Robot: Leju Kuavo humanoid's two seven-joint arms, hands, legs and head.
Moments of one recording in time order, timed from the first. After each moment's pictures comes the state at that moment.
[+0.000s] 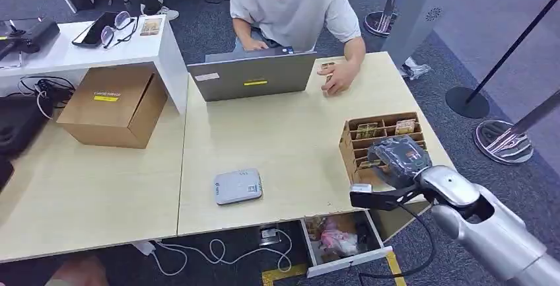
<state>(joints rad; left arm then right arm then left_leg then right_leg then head) -0.06 -0.10 1.45 -0.13 -1.49 0.15 -0.38 -0.37 -0.74 0.60 -1.35 0.84 0.15 -0.06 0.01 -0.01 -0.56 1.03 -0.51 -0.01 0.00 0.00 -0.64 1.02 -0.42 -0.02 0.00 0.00</state>
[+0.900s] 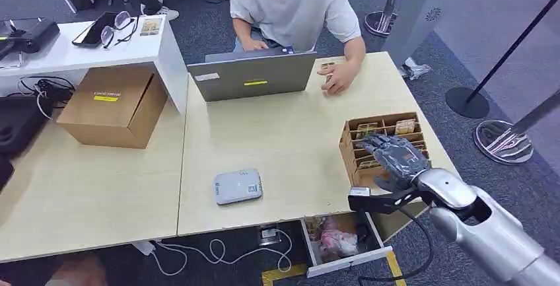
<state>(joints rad) -0.06 -0.11 1.45 -0.13 -1.49 0.15 -0.38 -0.37 -0.74 0.62 -1.34 0.84 0.16 -0.05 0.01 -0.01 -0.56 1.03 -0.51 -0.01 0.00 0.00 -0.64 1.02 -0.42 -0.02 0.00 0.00</state>
